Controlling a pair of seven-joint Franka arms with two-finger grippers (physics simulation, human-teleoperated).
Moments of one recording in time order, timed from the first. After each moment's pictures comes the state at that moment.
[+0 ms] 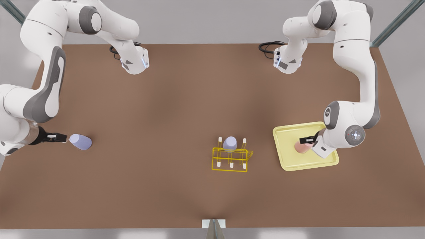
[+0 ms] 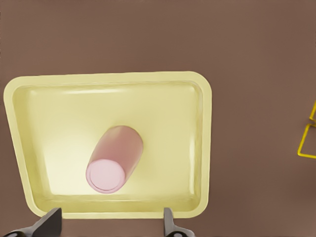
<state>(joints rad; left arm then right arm) 0.03 0.43 -0.10 -1.66 0.03 1.85 -0.17 -0.12 0.46 -0.11 -1.29 -0.05 1.62 -0.20</state>
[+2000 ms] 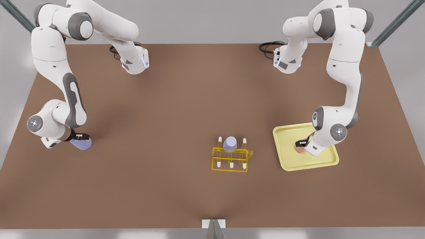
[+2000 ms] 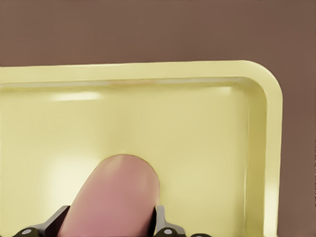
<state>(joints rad) 0.04 0.50 -0.04 -1.96 0.03 2.34 -0.12 -0.27 0.50 -0.11 -1.99 -0.01 2.39 -0.33</state>
